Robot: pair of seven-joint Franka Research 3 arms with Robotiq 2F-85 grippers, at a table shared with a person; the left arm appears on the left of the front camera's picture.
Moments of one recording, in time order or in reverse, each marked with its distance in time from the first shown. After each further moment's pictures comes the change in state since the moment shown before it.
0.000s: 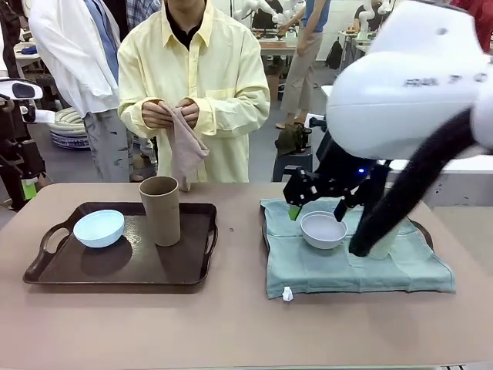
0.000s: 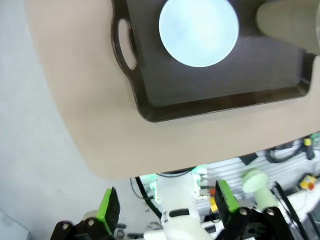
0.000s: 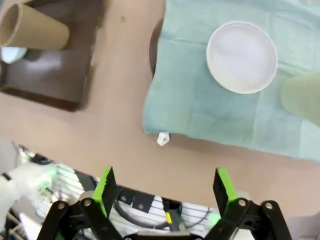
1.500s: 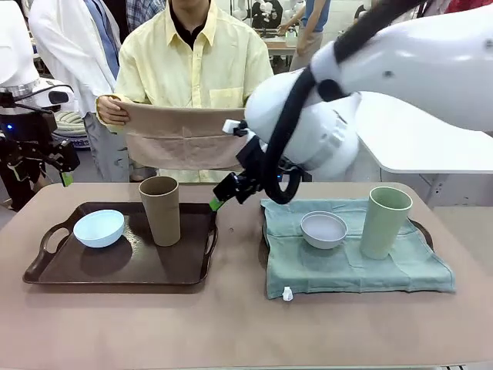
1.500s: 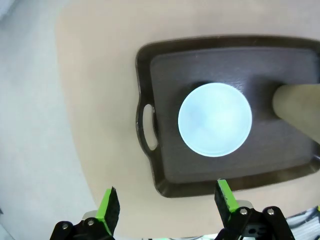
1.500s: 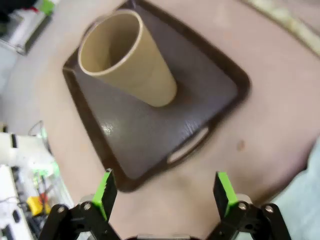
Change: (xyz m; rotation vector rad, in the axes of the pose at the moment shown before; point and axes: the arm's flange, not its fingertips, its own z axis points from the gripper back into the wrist) left arm 0.050 -0.027 -0.011 0.141 -0.300 0.052; right arm 0.118 0.077 -0.121 0.429 -0.168 0.629
